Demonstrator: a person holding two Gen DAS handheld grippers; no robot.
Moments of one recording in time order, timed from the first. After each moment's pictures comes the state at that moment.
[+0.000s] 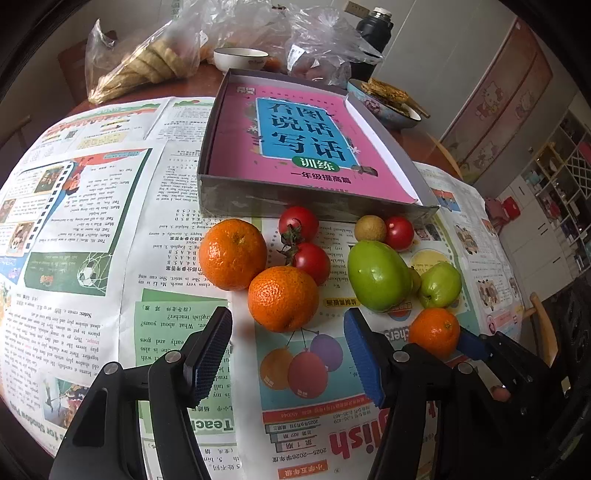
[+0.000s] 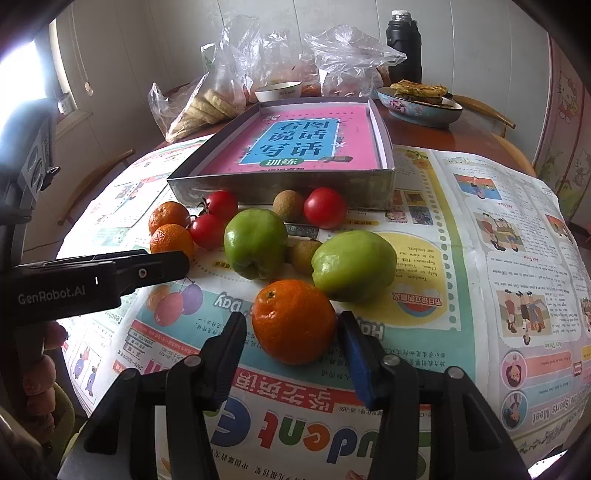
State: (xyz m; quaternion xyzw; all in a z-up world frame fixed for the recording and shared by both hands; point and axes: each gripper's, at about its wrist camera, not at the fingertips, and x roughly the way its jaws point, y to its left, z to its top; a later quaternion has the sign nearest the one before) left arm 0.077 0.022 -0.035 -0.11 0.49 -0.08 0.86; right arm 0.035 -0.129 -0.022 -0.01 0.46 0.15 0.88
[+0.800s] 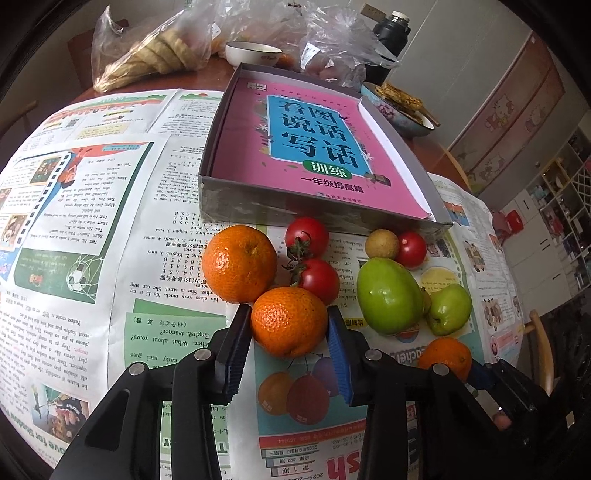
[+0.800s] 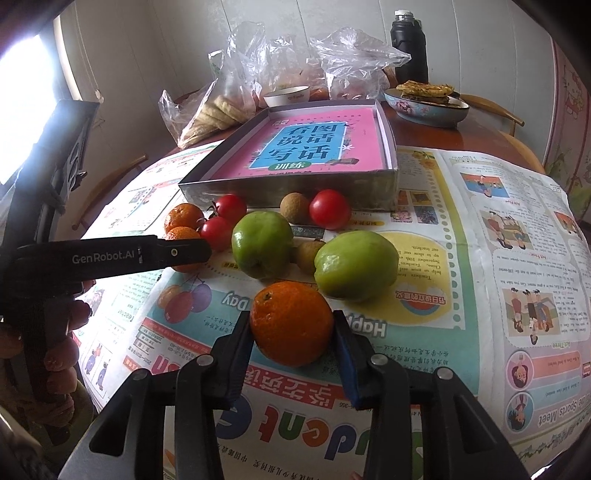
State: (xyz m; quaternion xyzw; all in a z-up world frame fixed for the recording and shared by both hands) left arm 0.091 0.025 -0.042 -0.13 0.50 -0.07 0.86; right arm 0.030 -0.138 -0.019 0.01 0.45 0.18 0.87
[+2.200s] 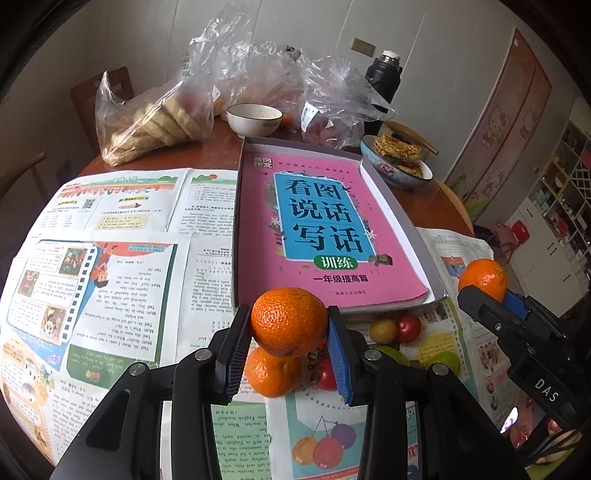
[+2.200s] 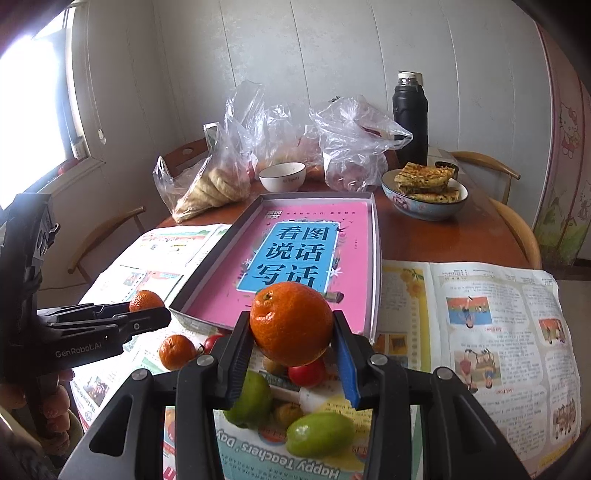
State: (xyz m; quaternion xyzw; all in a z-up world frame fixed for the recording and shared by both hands) left arm 0.124 0.048 0.019 -0.10 0.43 -0.05 0.90; right arm 0.104 -0.137 0.055 0.00 0.36 0.17 0.92
